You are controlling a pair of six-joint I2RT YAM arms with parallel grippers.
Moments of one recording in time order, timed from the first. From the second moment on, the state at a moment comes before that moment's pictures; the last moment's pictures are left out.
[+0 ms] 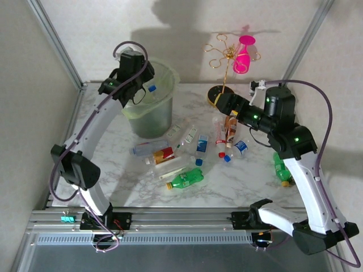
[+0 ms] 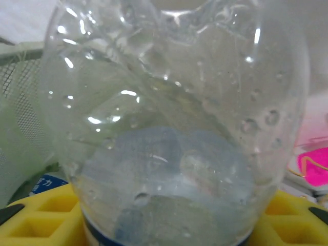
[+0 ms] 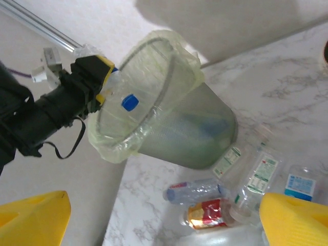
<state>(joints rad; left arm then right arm) -0.35 1.78 1.89 -0.63 -0.31 -0.72 0.40 1.08 1.46 -0.76 -0.33 0.69</state>
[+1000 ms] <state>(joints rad) -0.36 1.94 1.88 -0.72 -0.24 -0.74 0.40 1.08 1.48 -0.86 -0.23 0.61</state>
